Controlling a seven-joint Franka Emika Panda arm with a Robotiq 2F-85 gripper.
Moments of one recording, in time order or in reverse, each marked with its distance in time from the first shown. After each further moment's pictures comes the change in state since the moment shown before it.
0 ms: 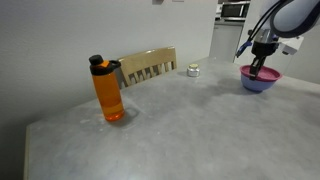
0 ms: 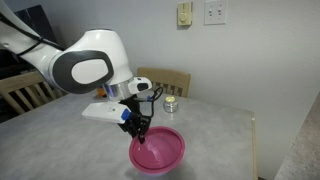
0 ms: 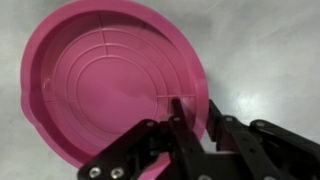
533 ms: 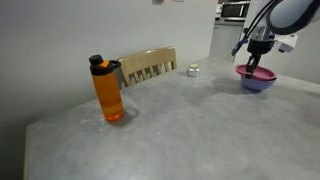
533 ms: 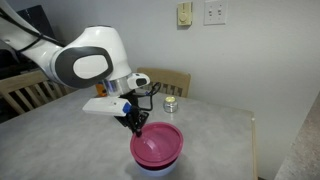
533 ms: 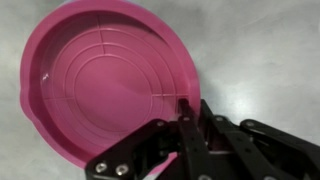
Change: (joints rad) arm -0.017 -0.005 0.050 0.022 0.011 -0.018 -0.030
